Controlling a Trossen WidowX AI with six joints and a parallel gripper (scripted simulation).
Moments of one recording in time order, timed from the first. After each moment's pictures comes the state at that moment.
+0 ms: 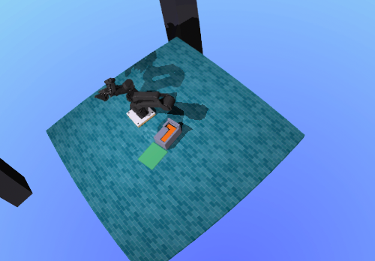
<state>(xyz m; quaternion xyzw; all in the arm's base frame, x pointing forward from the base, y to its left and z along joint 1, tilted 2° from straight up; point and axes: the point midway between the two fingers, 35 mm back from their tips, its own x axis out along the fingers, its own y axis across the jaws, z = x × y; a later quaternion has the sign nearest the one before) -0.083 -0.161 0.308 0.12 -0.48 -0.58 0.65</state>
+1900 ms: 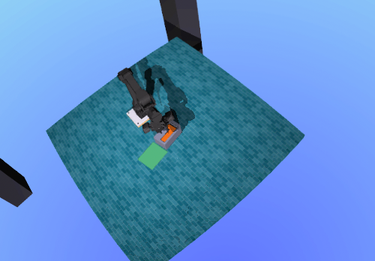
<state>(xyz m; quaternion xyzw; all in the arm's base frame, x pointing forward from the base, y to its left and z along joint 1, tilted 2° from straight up) 0.288 -0.026 0.164 0.21 0.56 -0.11 0.79</state>
